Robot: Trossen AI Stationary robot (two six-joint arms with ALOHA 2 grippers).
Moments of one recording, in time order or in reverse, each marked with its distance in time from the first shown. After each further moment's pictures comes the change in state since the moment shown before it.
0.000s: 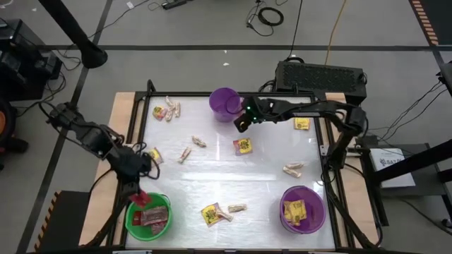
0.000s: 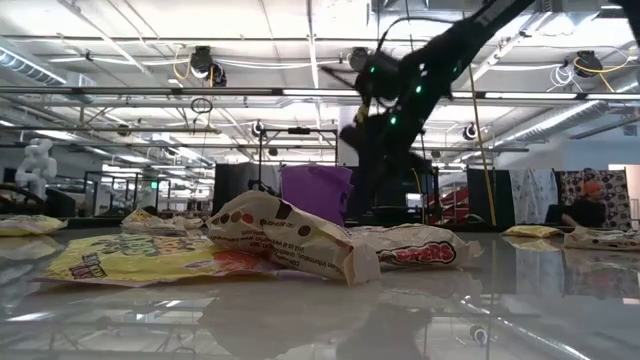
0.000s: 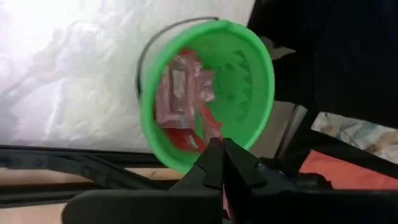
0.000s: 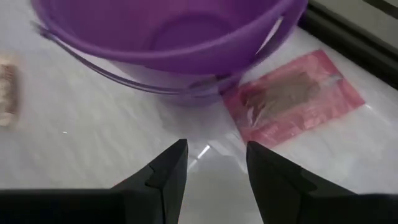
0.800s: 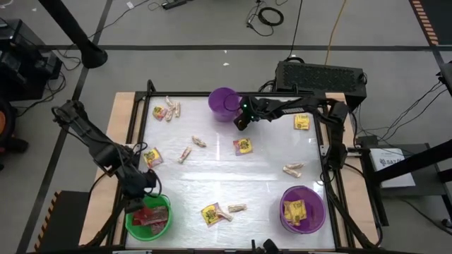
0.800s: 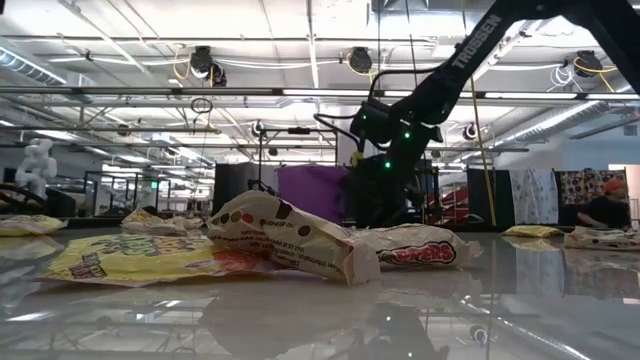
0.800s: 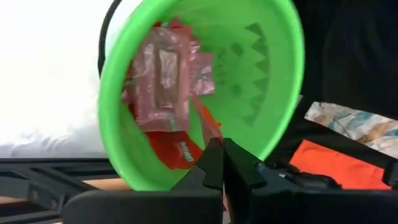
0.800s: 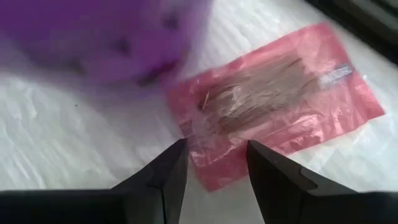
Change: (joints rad) left arm -0.151 0.013 -0.262 0.315 0.009 -0.167; right arm -0.092 0.197 0.000 0.144 -0.006 -0.112
